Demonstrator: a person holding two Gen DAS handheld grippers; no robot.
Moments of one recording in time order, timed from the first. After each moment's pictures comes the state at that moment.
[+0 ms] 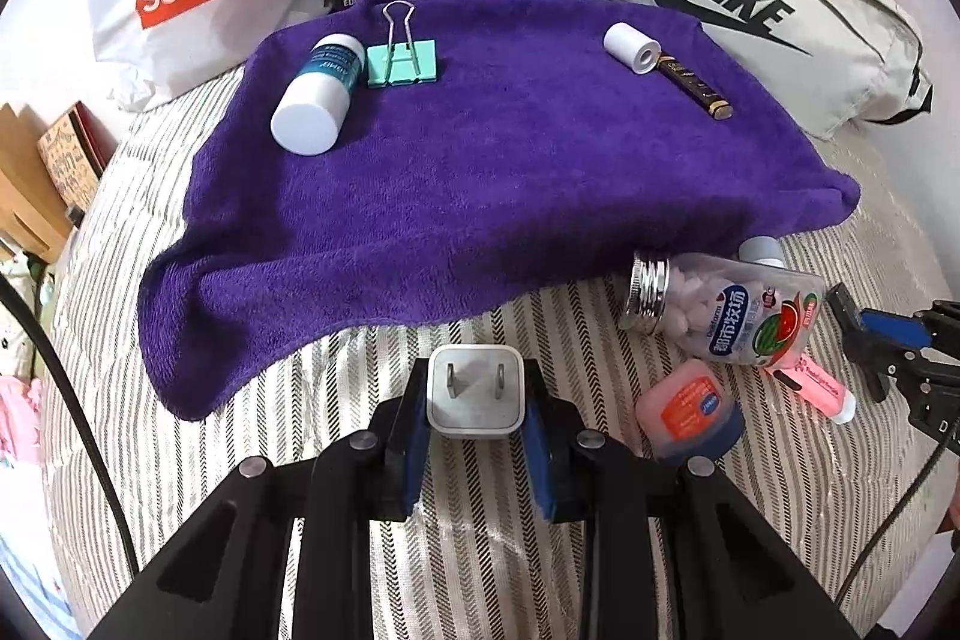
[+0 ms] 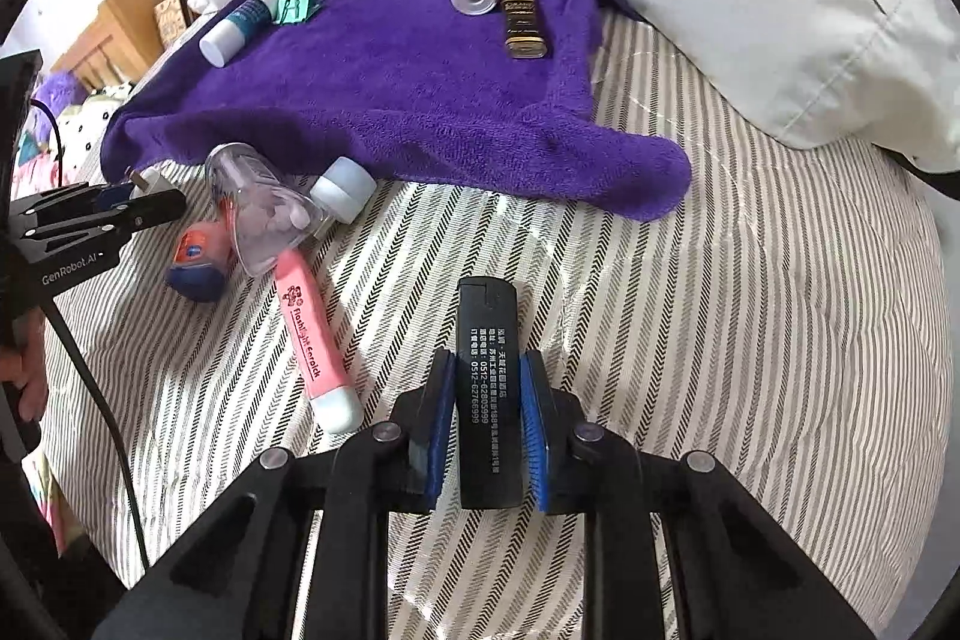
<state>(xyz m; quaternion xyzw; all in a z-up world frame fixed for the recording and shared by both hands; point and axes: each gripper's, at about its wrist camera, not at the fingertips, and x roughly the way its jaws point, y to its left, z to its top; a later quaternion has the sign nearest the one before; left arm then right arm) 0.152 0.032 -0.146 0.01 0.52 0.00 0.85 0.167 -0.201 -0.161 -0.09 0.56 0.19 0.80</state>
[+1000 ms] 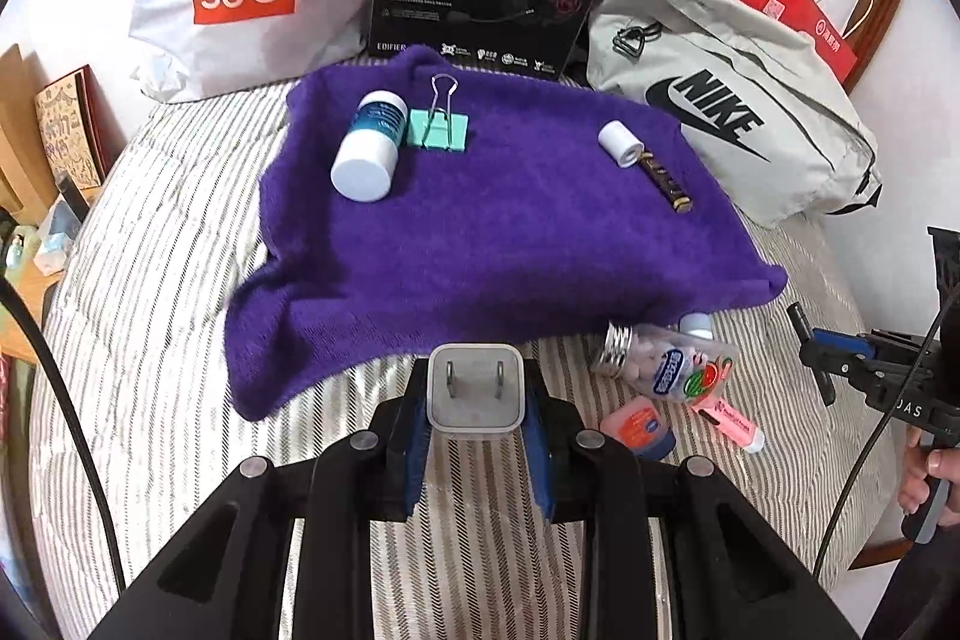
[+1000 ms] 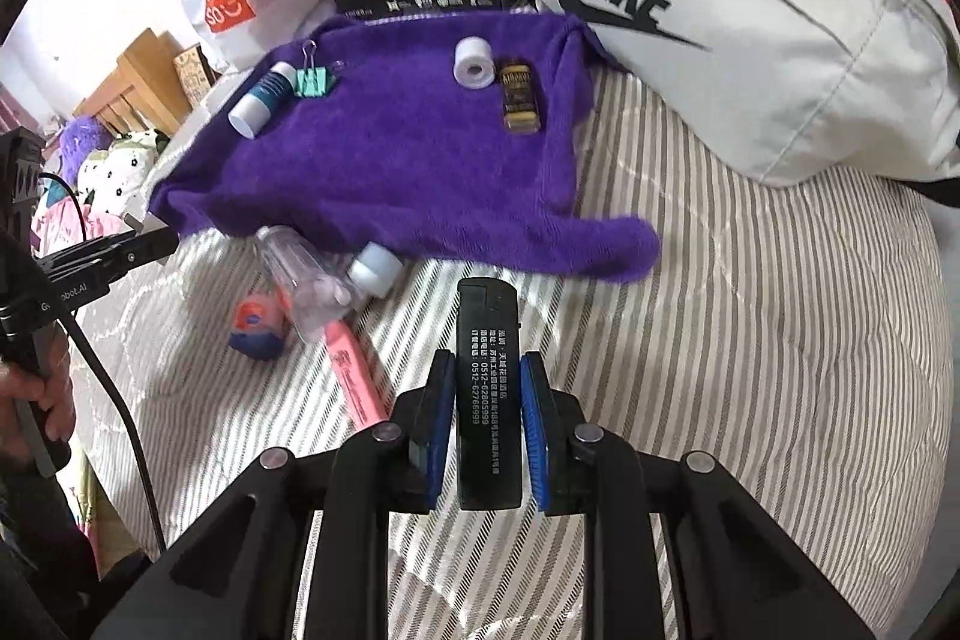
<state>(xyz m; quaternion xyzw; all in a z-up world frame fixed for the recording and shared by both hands) 0.134 0.077 -0.105 -0.09 0.48 -0.04 0.87 0.179 -0.214 -0.116 -0.04 0.54 0.22 0.81</state>
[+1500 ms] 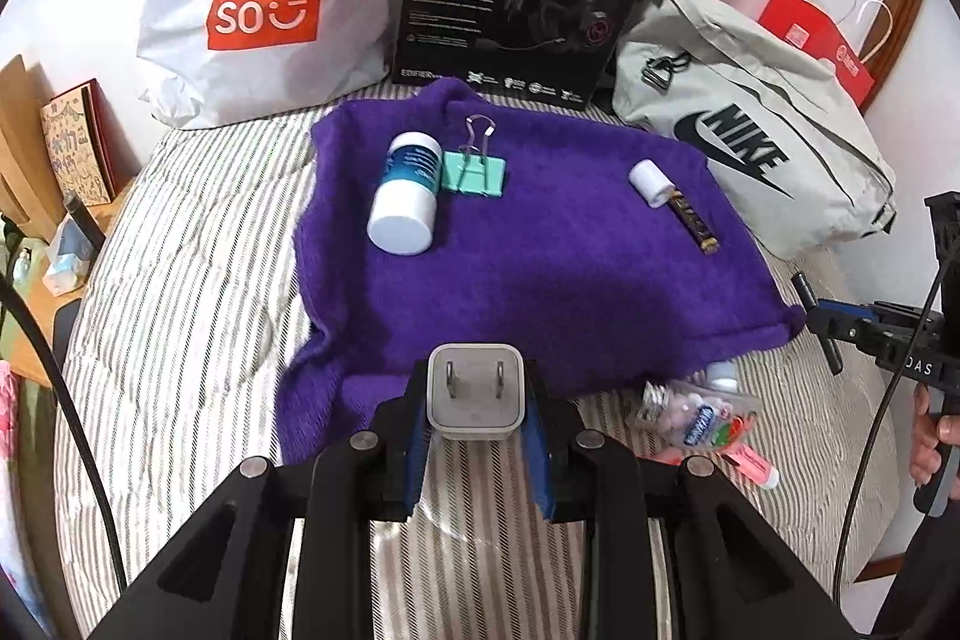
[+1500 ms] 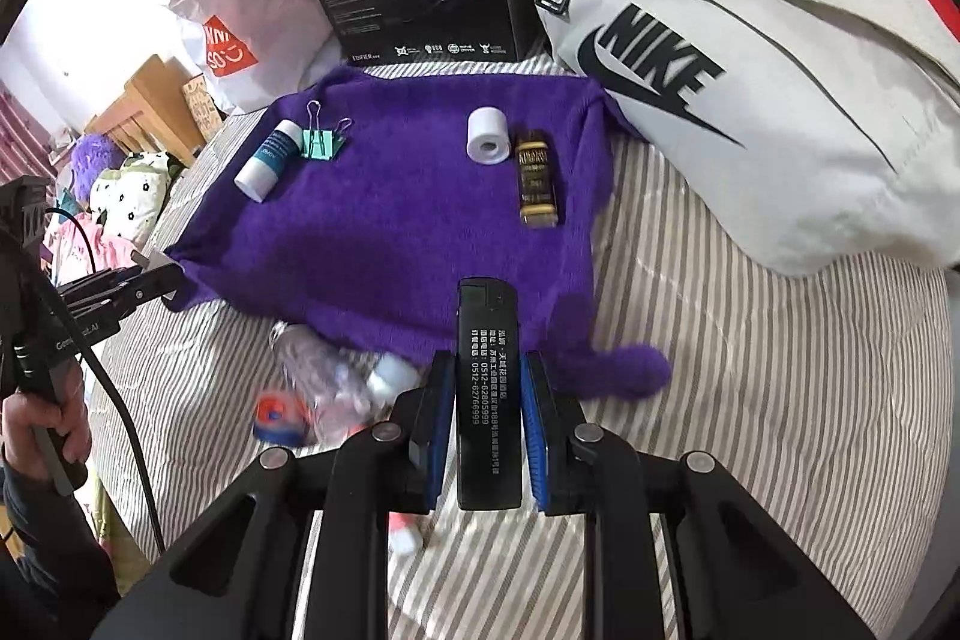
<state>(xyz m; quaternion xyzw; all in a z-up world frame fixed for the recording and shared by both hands) 0.161 0.100 -0.096 -0.09 0.47 -0.03 0.88 0.230 -0.194 -0.097 -0.03 0.54 0.23 0.81</state>
